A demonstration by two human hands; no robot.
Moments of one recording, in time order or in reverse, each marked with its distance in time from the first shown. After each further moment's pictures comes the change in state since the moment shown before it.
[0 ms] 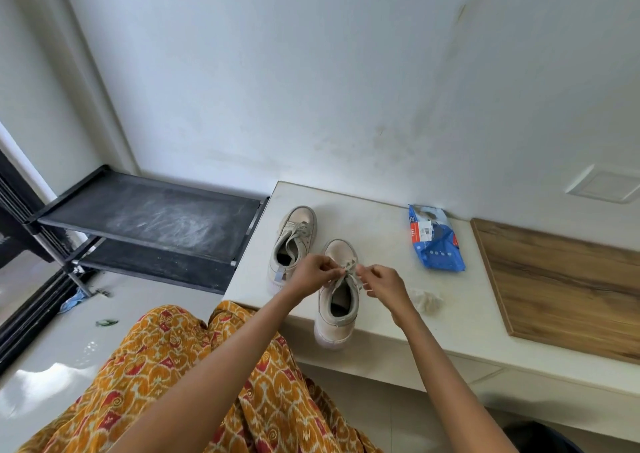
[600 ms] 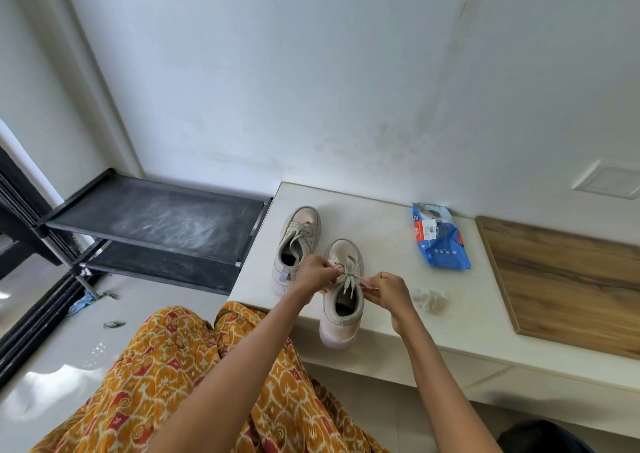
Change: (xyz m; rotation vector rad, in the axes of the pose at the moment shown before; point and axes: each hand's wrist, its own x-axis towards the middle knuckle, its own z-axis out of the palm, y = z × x) left_hand 0.002 0.002 0.002 -0.064 0.085 -0.203; right_hand 0.002 0.014 0.010 0.416 0.010 0.196
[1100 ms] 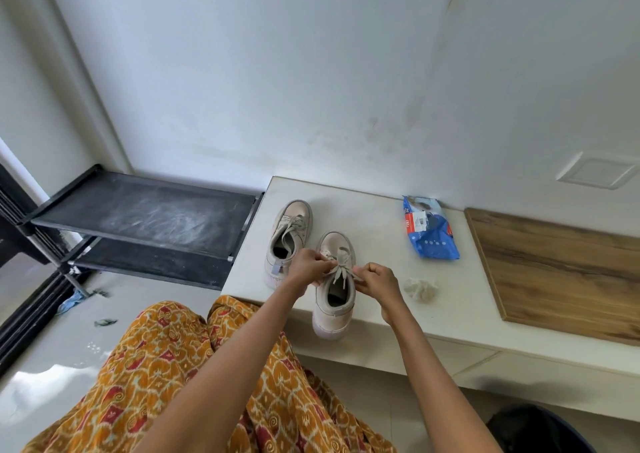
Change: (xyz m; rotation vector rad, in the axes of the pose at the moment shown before) left_hand 0.003 -0.005 0.004 -0.032 -0.002 -0.003; right_hand -0.007 0.001 0.003 -0.113 0.033 -0.089
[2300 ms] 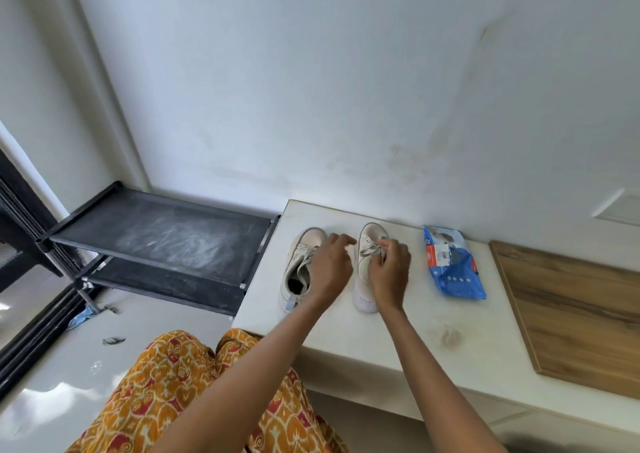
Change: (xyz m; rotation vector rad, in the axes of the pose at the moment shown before) left_hand 0.036 0.046 -0.006 0.372 0.424 0.481; right_hand 0.053 -0.058 0.044 -0.391 0.525 -0.580
